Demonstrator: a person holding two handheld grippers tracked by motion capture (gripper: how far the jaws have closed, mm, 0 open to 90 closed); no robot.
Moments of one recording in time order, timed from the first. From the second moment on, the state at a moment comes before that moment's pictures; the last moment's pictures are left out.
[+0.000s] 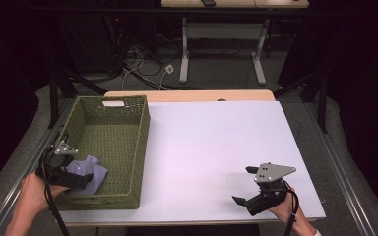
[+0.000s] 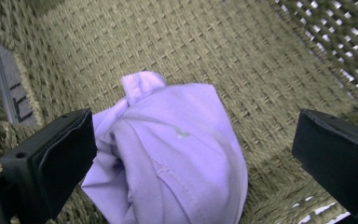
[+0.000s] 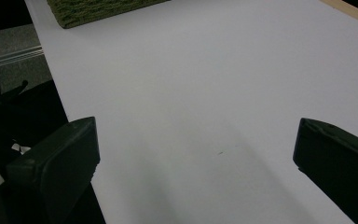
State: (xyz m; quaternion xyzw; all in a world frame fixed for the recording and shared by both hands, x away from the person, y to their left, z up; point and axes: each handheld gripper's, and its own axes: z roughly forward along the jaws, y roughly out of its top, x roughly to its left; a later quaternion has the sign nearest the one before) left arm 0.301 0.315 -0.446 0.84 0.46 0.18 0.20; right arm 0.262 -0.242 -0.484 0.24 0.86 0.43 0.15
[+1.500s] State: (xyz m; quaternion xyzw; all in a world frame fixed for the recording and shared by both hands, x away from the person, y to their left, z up) left arm 0.324 0.314 -0.470 0.86 0.50 0.10 0.05; right arm 0.261 -0.242 -0.483 0.24 0.86 0.43 0.16
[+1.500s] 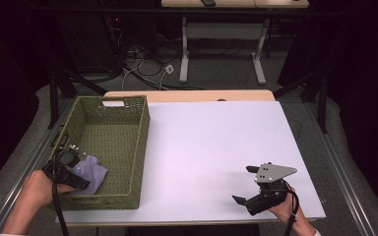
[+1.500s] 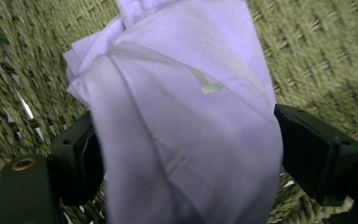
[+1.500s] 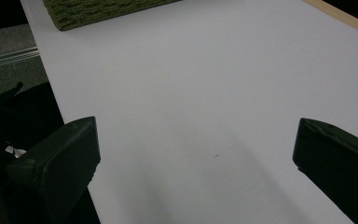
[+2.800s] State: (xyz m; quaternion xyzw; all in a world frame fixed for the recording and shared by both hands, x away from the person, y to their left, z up) left arm 0.313 0.317 -0.465 0.86 0.49 0.11 0.10; right arm 0.260 -0.243 -0.482 0.24 0.85 0.43 0.17
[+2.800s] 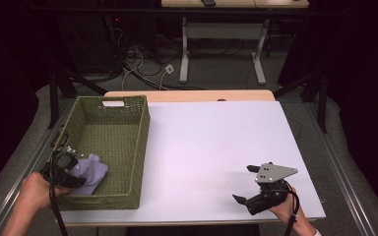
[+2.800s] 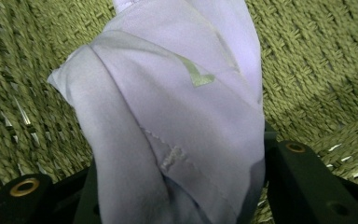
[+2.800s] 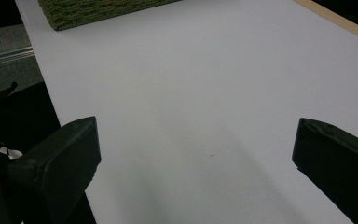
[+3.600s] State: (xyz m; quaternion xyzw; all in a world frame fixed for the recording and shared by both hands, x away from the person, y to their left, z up) left arm 0.308 0.312 -0.450 0.85 0.47 0.16 0.14; right arm 0.260 -0.244 -0.482 0.24 0.85 0.43 0.16
